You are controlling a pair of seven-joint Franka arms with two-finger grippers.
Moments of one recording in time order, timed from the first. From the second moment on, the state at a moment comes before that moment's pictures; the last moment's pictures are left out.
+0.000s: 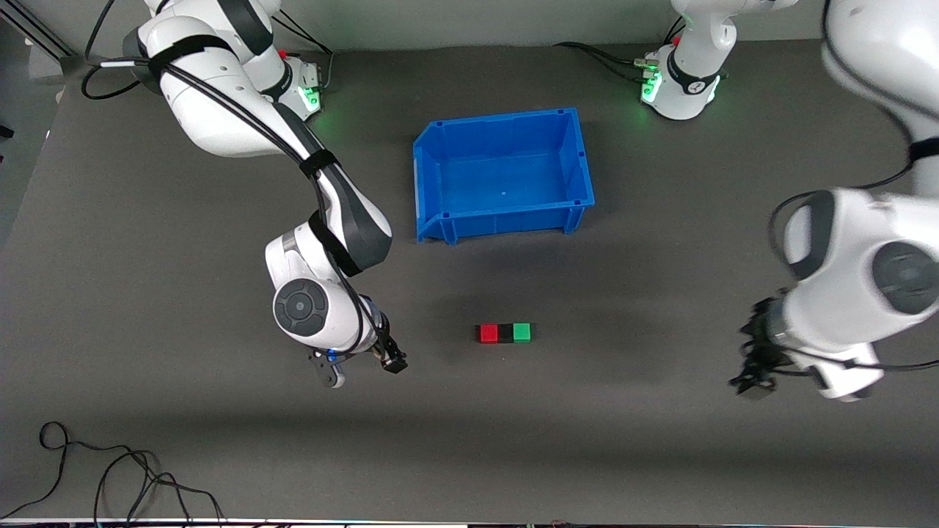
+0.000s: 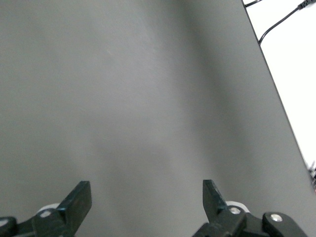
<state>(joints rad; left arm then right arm) 0.10 0.45 -0.23 -1.38 0.11 1.88 -1.22 0.35 0.81 0.14 -1.15 0.01 1.89 1.40</state>
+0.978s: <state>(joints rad) 0.23 0.31 -0.32 -1.11 0.02 1.27 -0.39 0.32 0.18 -0.08 -1.54 0.01 1.69 0.48</state>
